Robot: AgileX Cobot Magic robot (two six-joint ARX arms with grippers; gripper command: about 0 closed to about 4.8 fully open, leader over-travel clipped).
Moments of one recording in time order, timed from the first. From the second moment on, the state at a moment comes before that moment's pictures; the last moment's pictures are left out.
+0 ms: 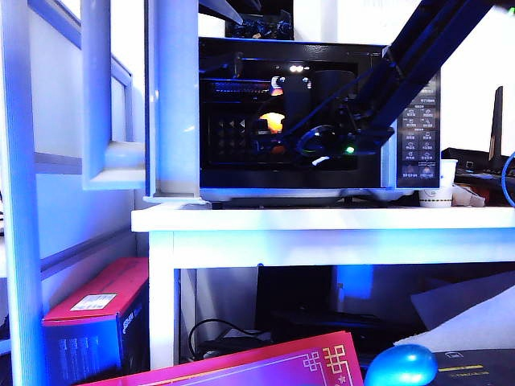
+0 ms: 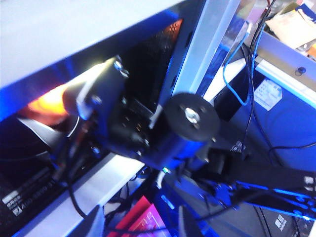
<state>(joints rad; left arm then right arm) -0.45 1.91 2.18 -0.78 0.40 0.03 0.36 2.51 2.02 0.66 -0.12 -0.08</state>
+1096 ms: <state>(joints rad) -0.45 1.91 2.18 -0.80 0.40 0.03 0.36 2.60 2.22 0.48 -0.11 -0.08</state>
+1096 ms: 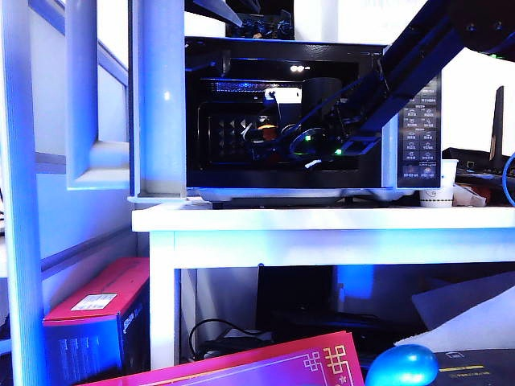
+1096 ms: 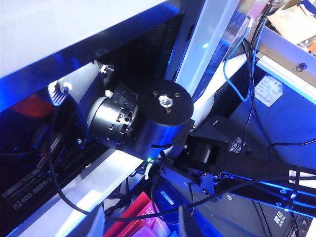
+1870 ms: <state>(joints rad) -0.45 1.91 2.18 -0.81 0.40 0.03 0.37 2.59 2.22 0.40 -0.20 -0.08</state>
